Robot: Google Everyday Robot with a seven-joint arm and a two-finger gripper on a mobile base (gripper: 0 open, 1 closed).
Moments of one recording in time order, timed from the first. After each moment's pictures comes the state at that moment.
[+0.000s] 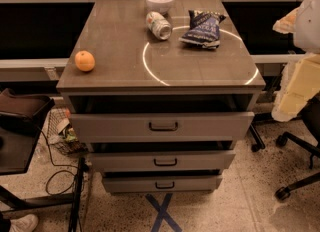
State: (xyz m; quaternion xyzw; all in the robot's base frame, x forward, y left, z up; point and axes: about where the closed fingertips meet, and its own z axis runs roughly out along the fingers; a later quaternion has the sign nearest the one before) arm 0.438 -0.214 0.987 -0.60 0.78 -0.05 0.18
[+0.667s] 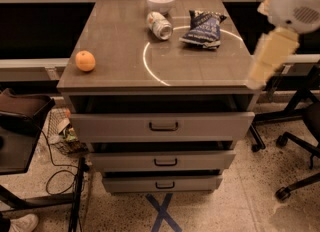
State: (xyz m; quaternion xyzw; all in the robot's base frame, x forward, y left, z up) arm 0.508 -0.201 0.990 -0.58 0.79 -0.05 0.21
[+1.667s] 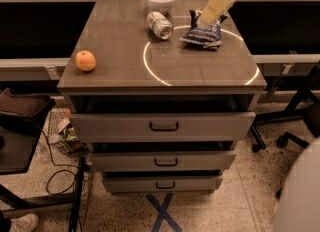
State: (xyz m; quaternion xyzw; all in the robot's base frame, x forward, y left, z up) arm 0.681 -0.181 1.006 -0.39 0.88 -0.04 0.28
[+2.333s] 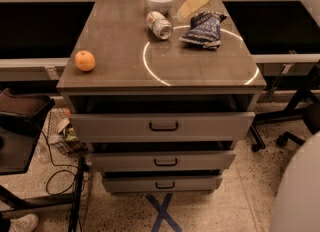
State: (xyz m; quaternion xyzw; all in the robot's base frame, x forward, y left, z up) arm 0.718 -0.150 0.987 -0.23 0.92 0.00 0.32
